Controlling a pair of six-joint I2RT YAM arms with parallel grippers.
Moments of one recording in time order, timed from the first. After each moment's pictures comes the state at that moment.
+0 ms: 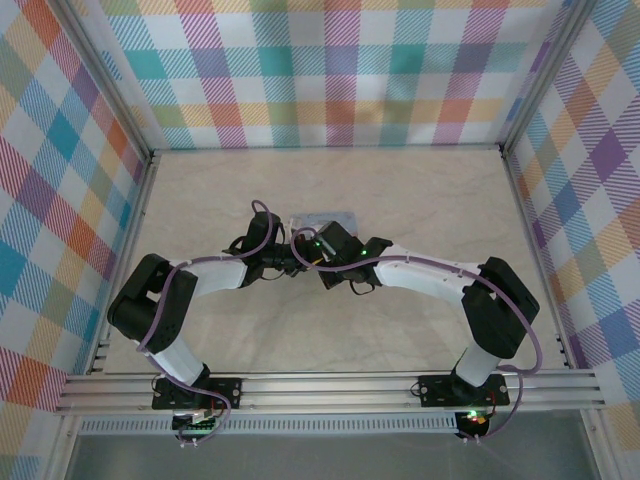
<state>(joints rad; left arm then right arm) -0.50 1.65 0.77 0.28 0.67 -1.06 0.91 1.66 1.14 -0.50 0.15 0.28</state>
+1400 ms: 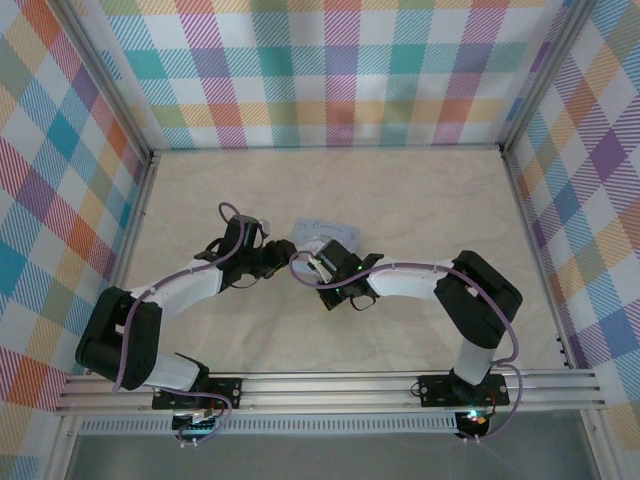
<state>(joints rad) -0.40 1.41 0.73 -0.11 0.38 -0.89 0.91 1.76 0.98 -0.32 -0.05 0.21</state>
